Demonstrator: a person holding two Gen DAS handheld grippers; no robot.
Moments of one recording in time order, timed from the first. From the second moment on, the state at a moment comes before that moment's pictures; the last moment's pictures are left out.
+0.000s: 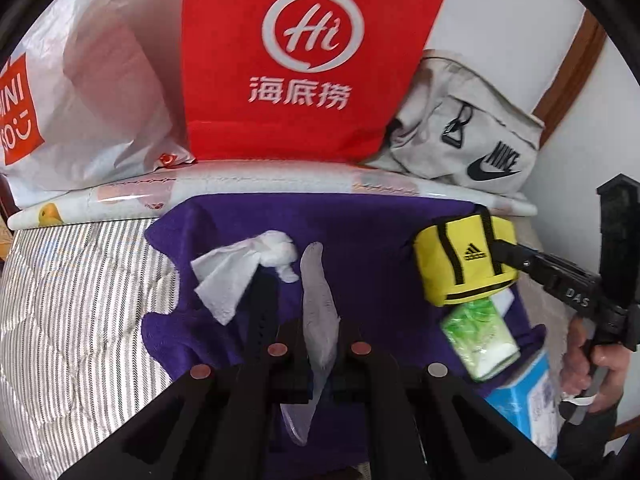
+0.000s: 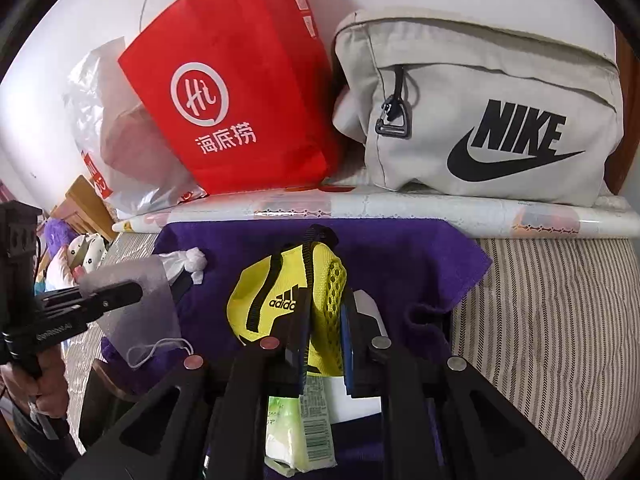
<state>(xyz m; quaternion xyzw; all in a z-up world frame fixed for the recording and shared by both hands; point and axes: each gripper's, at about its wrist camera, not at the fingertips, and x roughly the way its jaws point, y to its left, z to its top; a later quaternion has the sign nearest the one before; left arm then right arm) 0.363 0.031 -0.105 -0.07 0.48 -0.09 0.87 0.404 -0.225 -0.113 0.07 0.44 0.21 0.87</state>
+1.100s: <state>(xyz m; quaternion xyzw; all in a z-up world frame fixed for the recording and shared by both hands) 0.294 0.077 -0.081 -0.06 0.46 -0.02 0.89 0.318 -0.213 -0.077 0.00 0.42 0.22 0.88</state>
